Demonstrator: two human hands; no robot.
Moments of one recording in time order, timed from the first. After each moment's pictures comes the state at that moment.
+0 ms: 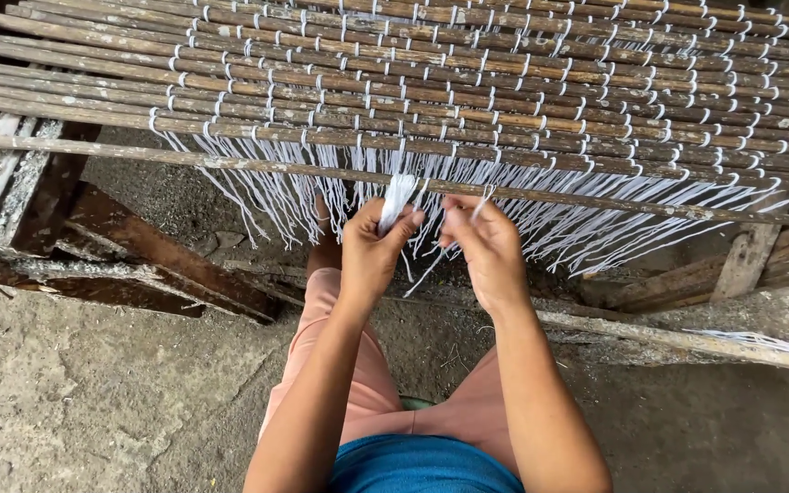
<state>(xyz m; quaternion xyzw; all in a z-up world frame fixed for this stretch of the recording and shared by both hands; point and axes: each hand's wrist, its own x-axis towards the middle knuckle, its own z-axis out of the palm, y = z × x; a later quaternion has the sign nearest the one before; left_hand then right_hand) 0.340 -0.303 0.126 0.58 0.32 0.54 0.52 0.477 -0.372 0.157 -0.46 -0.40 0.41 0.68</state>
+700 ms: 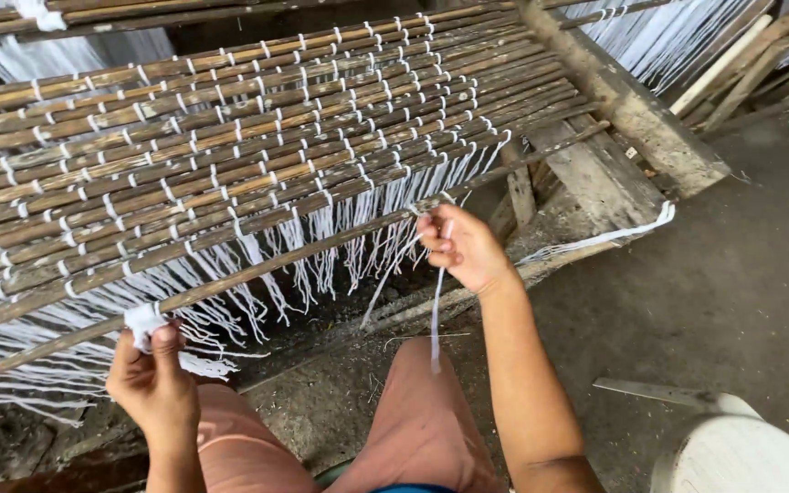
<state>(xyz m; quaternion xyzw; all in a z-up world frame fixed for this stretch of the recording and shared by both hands) 0.307 -0.286 0.087 0.62 0.29 0.56 0.47 0.672 -0.485 0.163 -0.39 -0.21 0.51 0.73</state>
